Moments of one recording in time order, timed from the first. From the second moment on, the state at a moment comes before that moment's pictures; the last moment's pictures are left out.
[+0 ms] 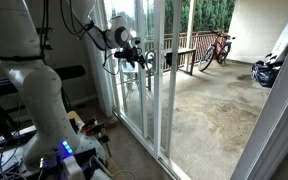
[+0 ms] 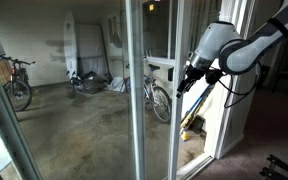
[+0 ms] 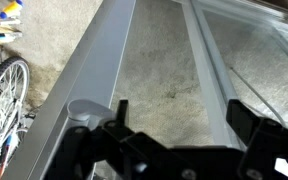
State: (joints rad) arm 0.16 -0.01 0.08 -2.40 -0.27 2.81 0.32
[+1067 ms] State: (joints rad) arm 0.16 -0.04 0.07 -2.40 -0.37 2.81 0.46
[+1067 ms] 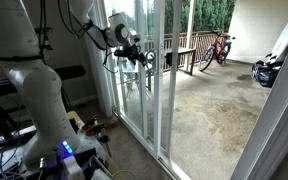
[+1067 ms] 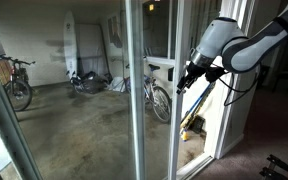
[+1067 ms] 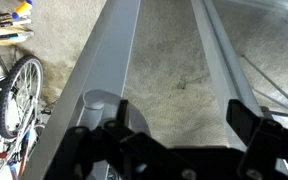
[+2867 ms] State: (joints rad) arm 0.16 0.00 0.00 -2.39 -0.57 2.96 0.64
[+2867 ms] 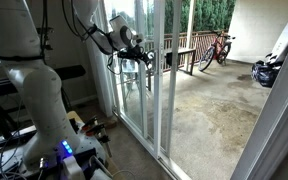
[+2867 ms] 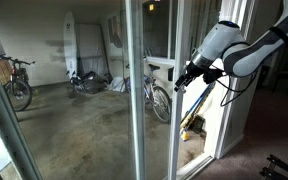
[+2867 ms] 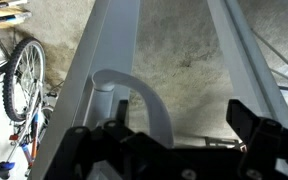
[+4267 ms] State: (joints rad) arm 0.16 0.05 -0.11 -2.31 -1.18 2.96 1.25
